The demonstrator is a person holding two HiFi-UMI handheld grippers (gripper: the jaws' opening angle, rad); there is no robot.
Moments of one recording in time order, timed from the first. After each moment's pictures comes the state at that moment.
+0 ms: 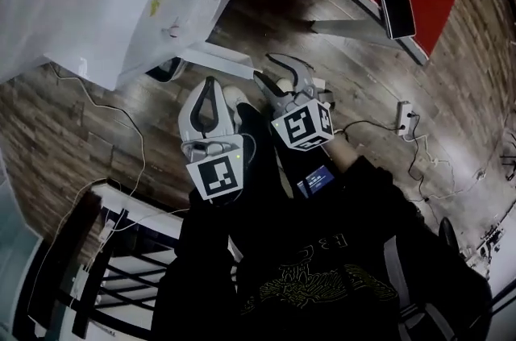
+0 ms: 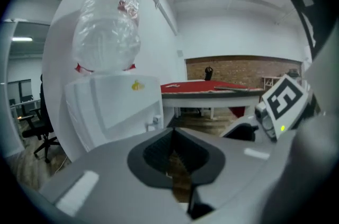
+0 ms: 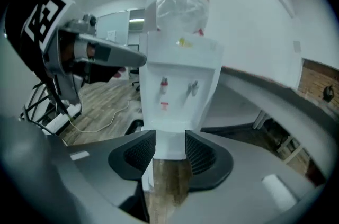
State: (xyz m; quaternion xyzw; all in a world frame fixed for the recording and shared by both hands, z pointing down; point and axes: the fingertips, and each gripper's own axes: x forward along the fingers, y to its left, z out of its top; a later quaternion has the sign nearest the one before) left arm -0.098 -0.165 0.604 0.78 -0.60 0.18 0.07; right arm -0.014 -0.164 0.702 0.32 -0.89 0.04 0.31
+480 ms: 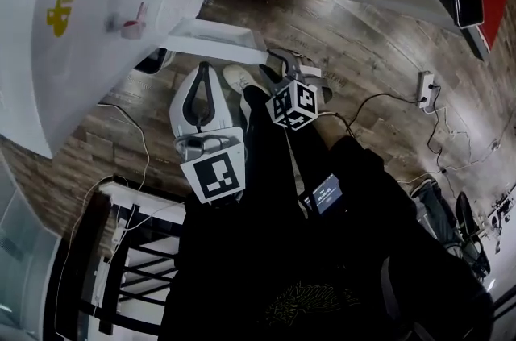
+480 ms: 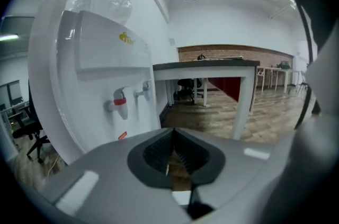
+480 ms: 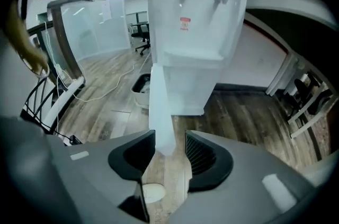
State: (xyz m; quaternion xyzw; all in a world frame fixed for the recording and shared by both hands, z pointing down) left arm -0.095 -0.164 0.717 0.79 -0.56 0.23 0.10; right arm -0.013 -0.089 0.944 0.27 -0.84 0.11 0.46
